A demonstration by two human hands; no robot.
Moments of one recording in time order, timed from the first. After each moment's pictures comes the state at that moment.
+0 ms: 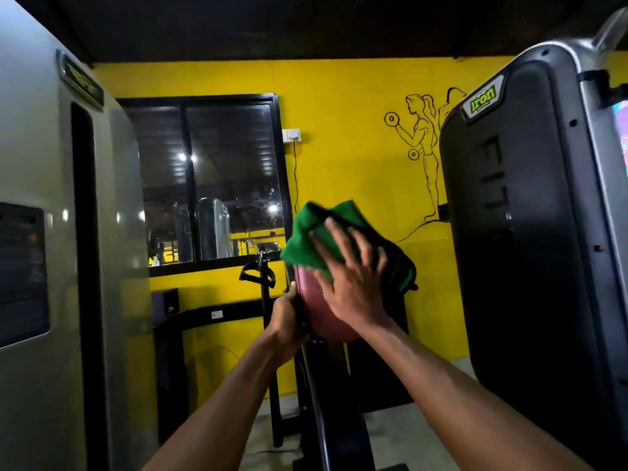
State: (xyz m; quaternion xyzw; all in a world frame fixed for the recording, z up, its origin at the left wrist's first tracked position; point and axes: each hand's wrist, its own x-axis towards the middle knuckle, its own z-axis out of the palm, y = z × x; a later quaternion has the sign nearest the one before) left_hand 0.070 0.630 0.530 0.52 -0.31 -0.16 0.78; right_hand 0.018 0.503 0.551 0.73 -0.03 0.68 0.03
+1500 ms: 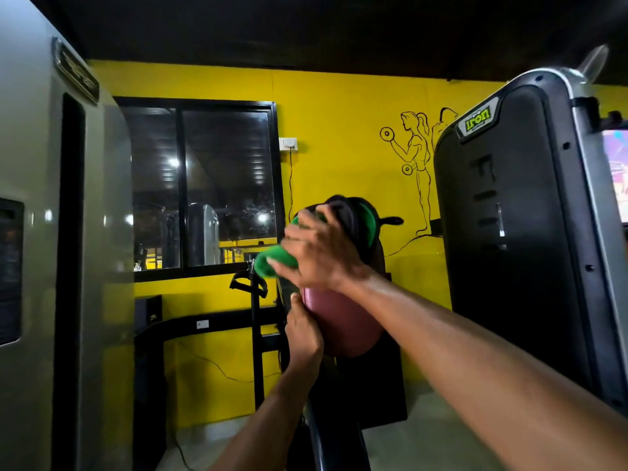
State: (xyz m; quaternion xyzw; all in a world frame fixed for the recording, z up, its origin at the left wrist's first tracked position) left_hand 0.084 0.593 0.511 0.59 -0.18 0.10 0.78; right_hand 0.030 0.540 0.642 0.69 0.16 0.67 0.21
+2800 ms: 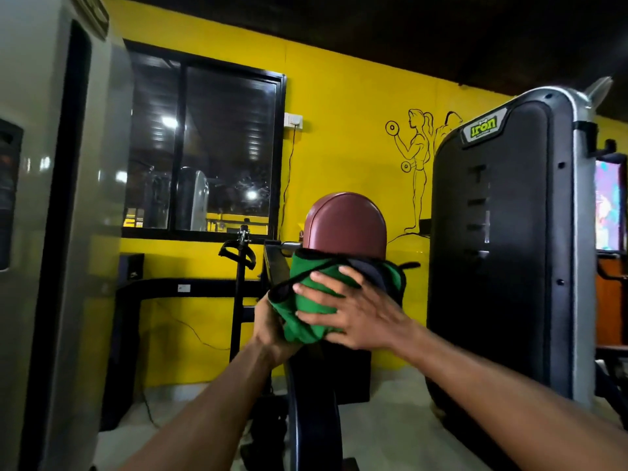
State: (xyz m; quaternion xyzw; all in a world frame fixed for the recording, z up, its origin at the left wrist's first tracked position) left_hand 0.084 0.651 0.485 0.26 -0.29 -0.35 0.85; right_hand -0.007 0.477 0.517 0.76 0.23 0.41 0.45
